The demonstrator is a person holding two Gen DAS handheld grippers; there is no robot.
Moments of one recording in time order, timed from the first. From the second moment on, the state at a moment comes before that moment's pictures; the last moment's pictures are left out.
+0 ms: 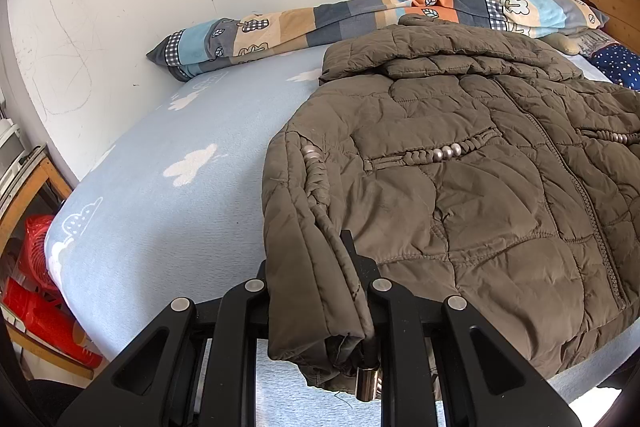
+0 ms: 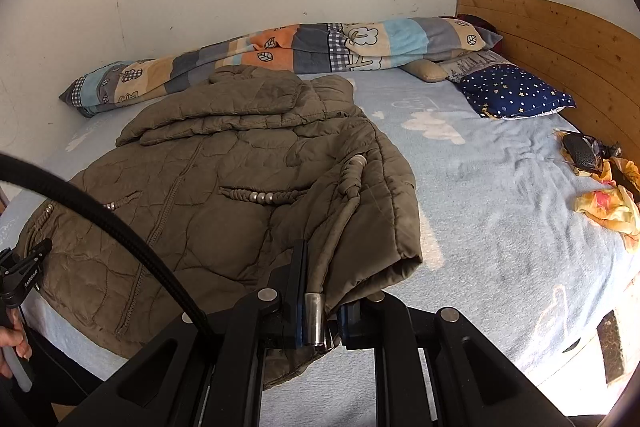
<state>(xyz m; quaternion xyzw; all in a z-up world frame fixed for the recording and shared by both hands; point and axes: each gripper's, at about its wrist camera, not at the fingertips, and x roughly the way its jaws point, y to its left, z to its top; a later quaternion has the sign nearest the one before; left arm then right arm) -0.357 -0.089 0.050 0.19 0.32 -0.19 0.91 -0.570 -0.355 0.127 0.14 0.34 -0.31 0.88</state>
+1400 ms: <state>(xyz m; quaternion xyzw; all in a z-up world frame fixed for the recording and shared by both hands) -0.369 -0.063 0.104 0.13 0.30 -0.20 0.92 -0.599 -0.347 0.170 0.14 0.30 -0.30 0.89</state>
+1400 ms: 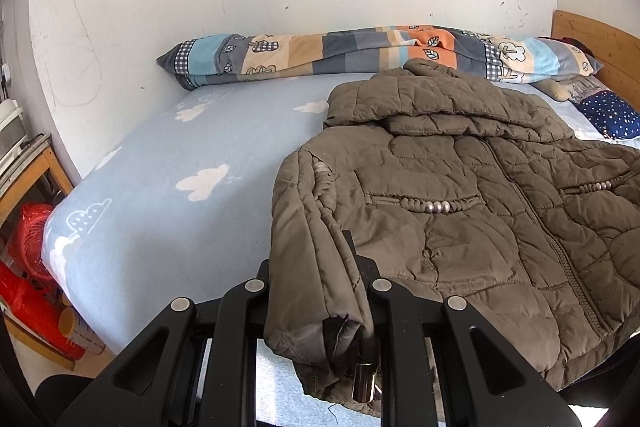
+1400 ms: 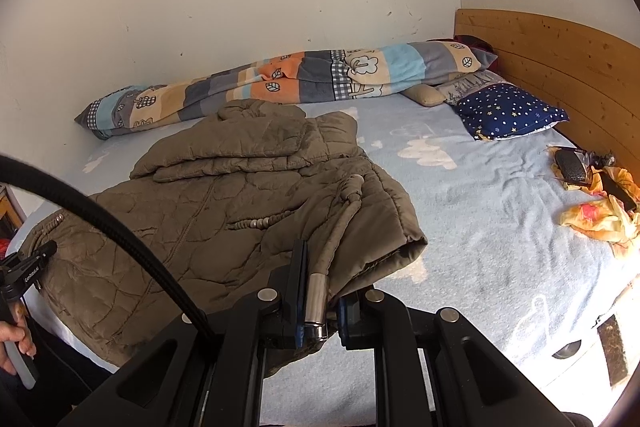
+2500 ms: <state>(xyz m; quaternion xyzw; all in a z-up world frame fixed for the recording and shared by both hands) -0.343 -0.082 0.152 0.10 0.26 -0.20 0.94 -0.573 -0.361 0.211 0.11 0.27 -0.29 0.91</state>
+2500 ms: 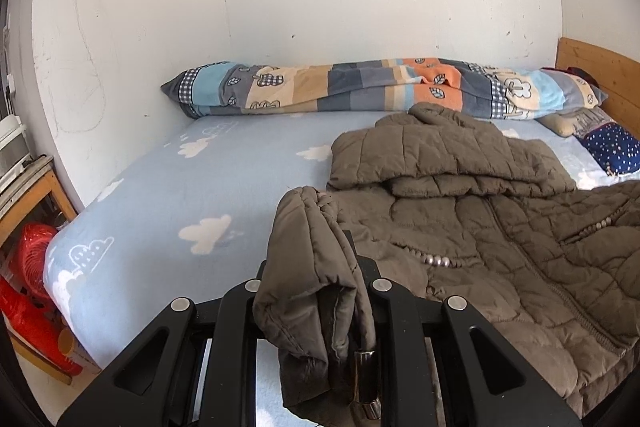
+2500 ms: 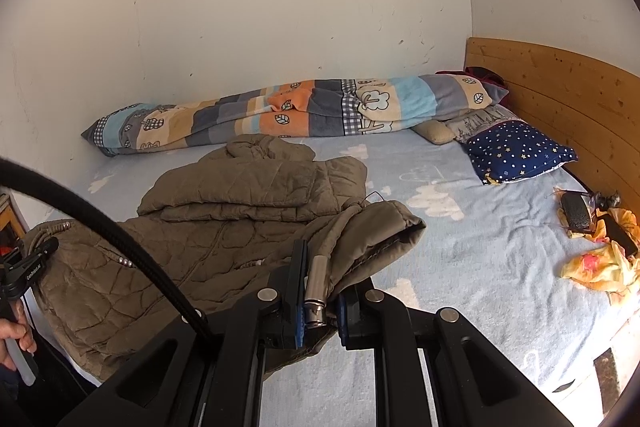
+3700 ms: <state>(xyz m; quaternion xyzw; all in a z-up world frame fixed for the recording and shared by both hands) -0.228 -0.155 0.208 0.08 0.23 -0.20 0.95 -0.464 -0.439 0.255 0.11 0.23 -0.28 0.92</state>
